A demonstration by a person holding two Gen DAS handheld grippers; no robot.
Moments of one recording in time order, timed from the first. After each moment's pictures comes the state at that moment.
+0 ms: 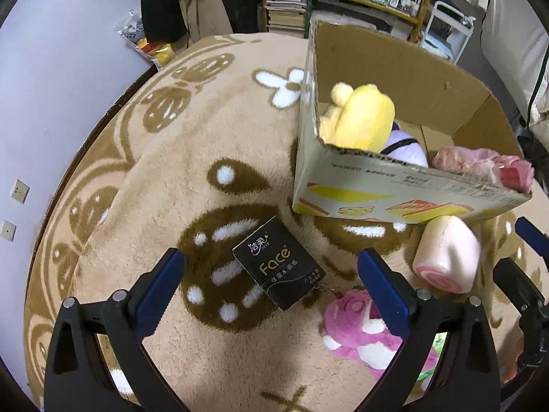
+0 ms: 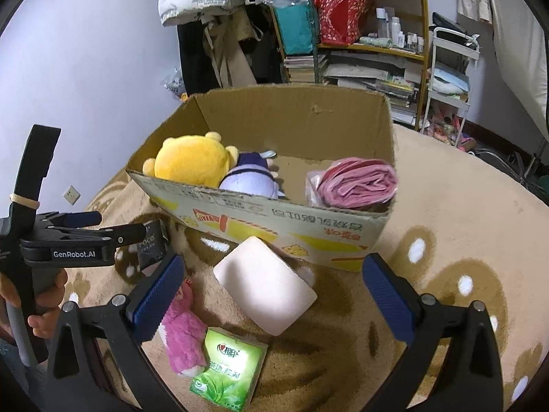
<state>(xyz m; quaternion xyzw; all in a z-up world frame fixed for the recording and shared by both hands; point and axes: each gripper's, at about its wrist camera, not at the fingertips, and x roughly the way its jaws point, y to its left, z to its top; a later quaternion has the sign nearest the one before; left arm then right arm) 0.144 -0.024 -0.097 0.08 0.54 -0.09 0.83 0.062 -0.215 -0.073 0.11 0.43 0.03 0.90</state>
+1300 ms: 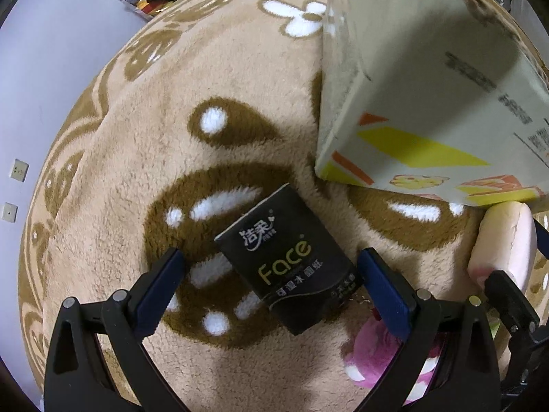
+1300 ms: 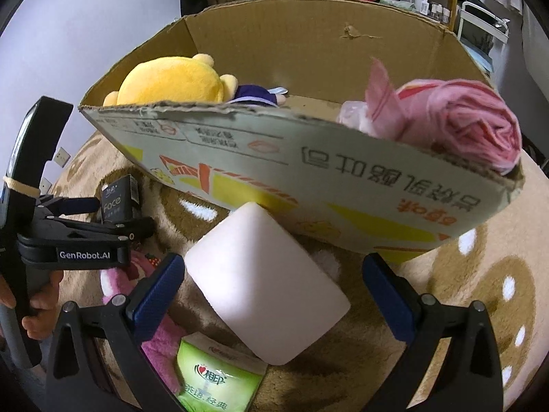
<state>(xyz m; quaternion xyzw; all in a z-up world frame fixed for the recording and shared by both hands) 0.175 -0.023 -0.170 0.08 0.61 -0.05 0.79 0.100 -0.196 -0.135 0.09 0.50 0.05 0.86</state>
